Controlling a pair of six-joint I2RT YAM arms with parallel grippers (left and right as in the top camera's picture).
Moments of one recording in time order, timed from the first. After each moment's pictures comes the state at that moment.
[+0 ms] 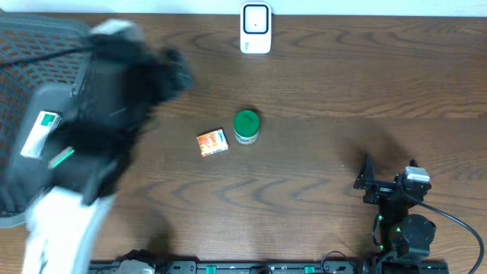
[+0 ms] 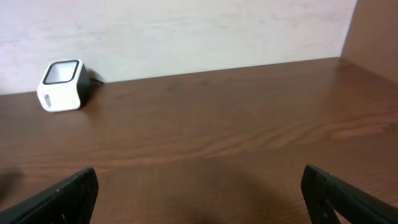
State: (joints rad) left arm -0.25 1.21 1.67 -0.97 -0.26 -0.63; right arm -0.11 0.01 0.05 -0.15 0.00 0.09
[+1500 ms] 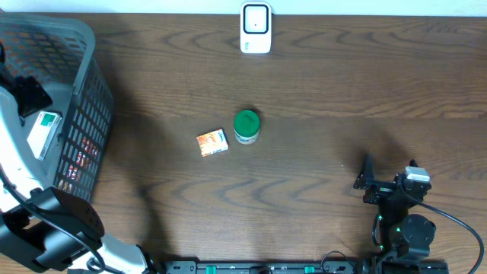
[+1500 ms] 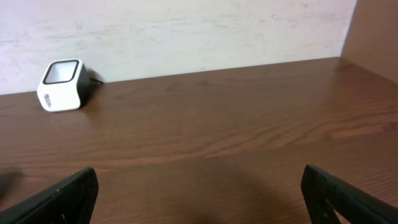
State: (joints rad) left arm 0.55 1.78 1.81 -1.18 -0.29 -0.06; right arm -0.11 0.01 0.05 -0.15 0.00 0.09
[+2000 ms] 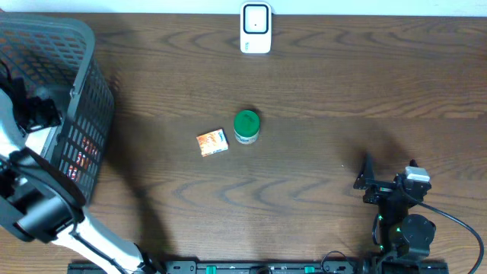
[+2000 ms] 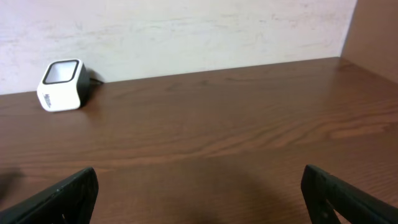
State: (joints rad) left arm 0.64 2.03 1.78 -1.12 -0.12 0.25; right arm -0.11 0.01 0.05 -0.15 0.00 0.09
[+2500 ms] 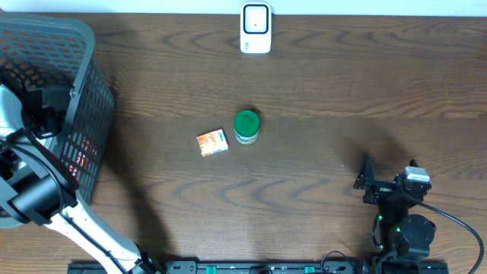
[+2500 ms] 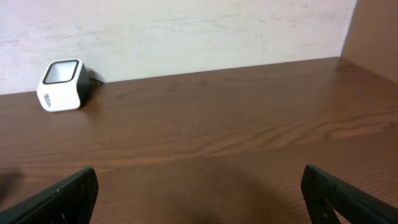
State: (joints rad) left arm 0.66 2.19 1.77 -1.03 -0.10 0.35; right arm -0.11 0.01 0.05 -0.15 0.00 0.09
